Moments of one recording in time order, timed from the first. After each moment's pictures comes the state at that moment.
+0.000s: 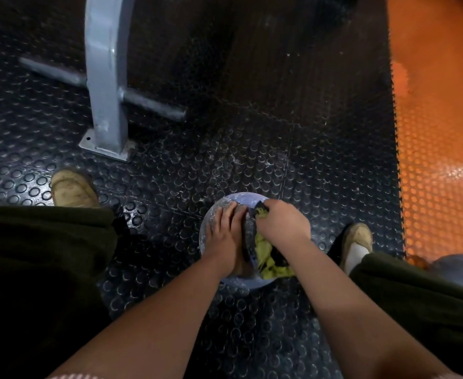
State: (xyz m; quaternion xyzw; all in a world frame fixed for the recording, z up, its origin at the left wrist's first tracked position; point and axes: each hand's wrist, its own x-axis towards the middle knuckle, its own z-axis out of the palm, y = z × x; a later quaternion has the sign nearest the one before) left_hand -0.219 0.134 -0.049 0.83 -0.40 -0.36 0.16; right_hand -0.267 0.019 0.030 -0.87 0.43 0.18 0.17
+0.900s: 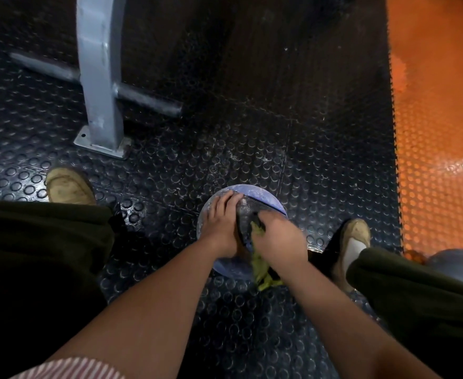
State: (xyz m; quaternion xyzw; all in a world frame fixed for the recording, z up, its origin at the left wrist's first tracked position) left_hand -0.199 0.119 -0.049 0.83 -0.38 -0.36 0.19; right_hand -0.298 0.041 0.022 -0.91 0.37 0.12 0.16
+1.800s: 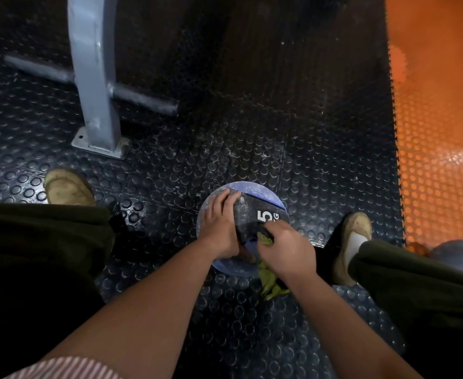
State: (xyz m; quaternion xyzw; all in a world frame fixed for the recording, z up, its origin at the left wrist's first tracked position) left_hand -0.205 0.122 -0.047 0.84 -0.37 -0.36 0.19; right_hand -0.327 0.047 0.014 -0.90 0.39 0.08 0.18
